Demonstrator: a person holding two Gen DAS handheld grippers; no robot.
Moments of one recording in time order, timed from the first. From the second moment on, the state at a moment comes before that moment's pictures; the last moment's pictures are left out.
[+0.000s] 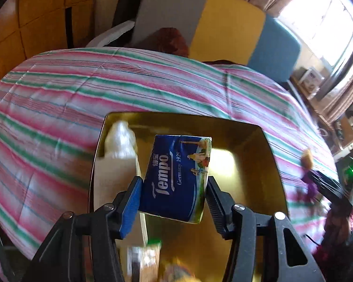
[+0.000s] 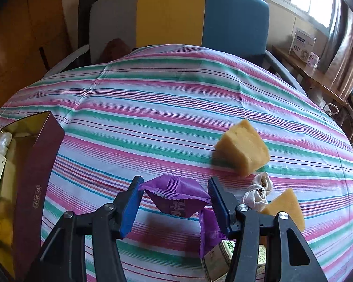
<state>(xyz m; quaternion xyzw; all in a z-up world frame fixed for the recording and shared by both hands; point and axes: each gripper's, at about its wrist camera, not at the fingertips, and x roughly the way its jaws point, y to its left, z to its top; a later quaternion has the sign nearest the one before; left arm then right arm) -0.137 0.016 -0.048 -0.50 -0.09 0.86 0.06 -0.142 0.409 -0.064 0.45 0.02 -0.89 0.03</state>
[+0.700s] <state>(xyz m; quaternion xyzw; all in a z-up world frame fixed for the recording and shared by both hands) -0.149 0.029 -0.044 -0.47 -0.02 0.88 0.02 -0.144 0.414 -0.060 0.44 0.02 -0.90 0.02</state>
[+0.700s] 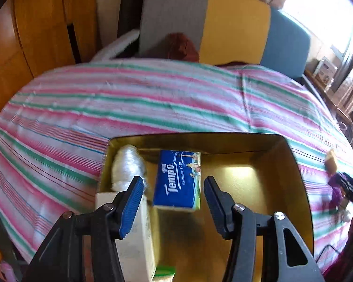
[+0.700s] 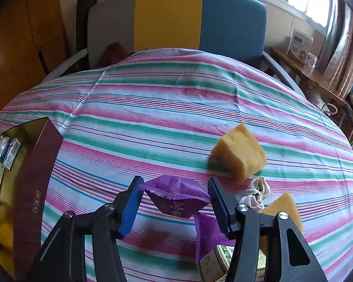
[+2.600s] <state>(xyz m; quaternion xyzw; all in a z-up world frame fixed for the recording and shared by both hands) -0.018 -0.071 -0.046 -0.42 -0.07 0.91 -0.03 -0.116 0.058 -0.069 0.49 0.01 -0.82 0.30</state>
